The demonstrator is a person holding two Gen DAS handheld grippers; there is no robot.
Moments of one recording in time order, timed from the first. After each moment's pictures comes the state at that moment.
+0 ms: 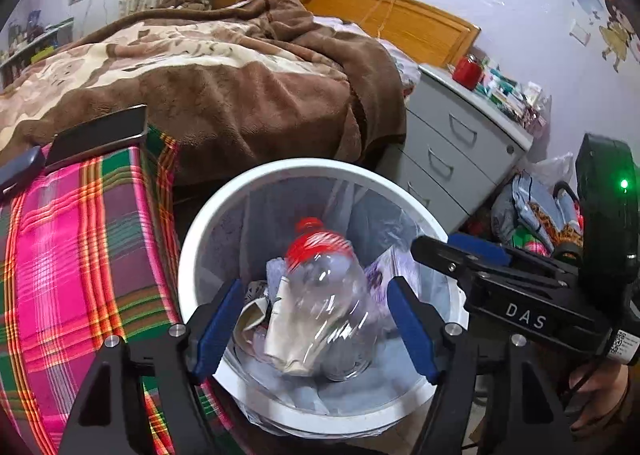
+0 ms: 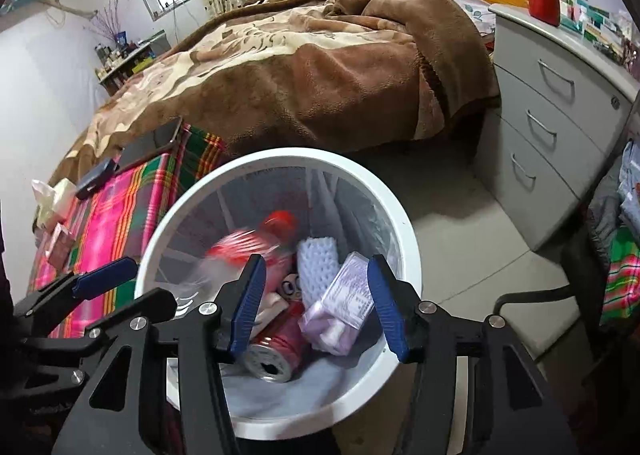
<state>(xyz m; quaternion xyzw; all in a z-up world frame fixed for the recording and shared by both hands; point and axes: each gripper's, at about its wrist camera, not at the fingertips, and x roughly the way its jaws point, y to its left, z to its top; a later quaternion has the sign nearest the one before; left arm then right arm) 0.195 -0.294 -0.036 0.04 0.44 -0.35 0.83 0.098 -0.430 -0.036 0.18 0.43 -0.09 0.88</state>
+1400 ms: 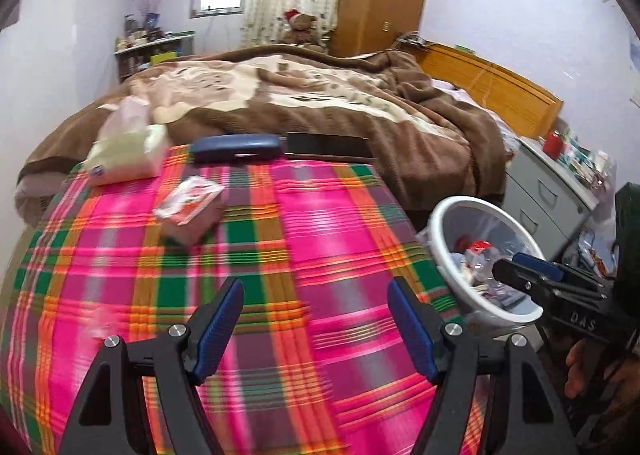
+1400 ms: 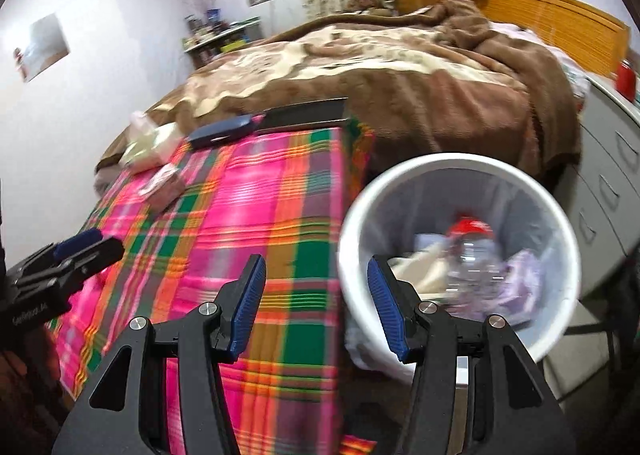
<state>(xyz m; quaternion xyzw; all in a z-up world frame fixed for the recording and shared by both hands) 0.155 -0.038 0.012 0.00 0.38 -0.17 0.91 0.101 -0.275 -0.008 0.11 0.40 0.05 0.91</state>
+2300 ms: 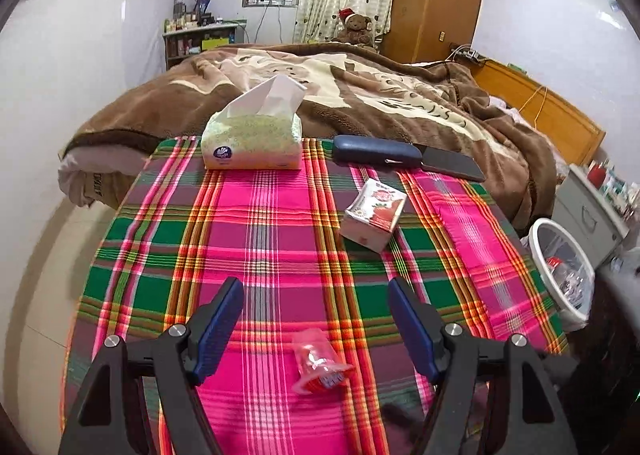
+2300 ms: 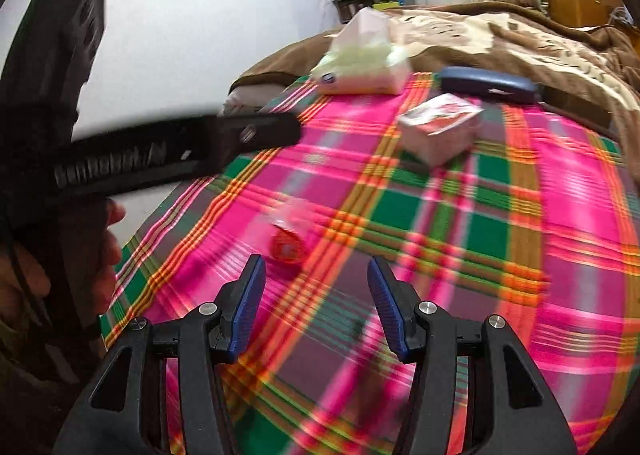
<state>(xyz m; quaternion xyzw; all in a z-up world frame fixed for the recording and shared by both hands) 0.209 0.138 0.001 -0.03 0.39 -0.11 0.91 0.133 -0.032 -0.038 0.06 0.41 0.27 0.87</state>
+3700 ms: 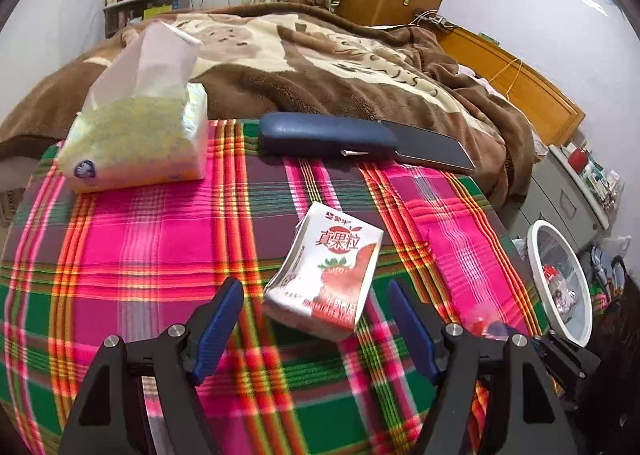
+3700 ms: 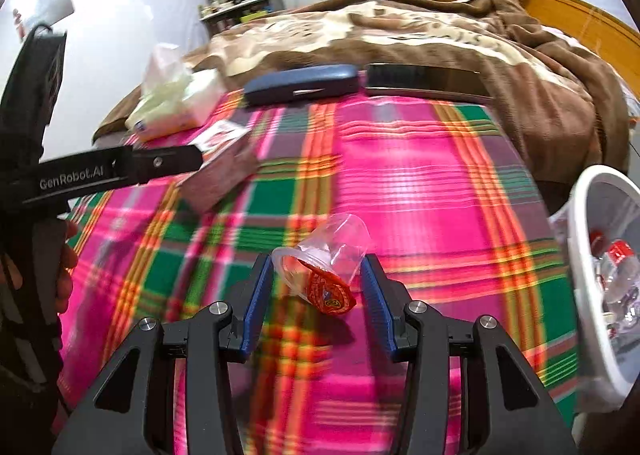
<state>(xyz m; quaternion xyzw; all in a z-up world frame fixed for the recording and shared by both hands) 0.333 0.061 -0.050 -0.02 0.45 -0.20 0.87 0.164 -0.137 -0.044 0.09 0.43 0.04 0.90</state>
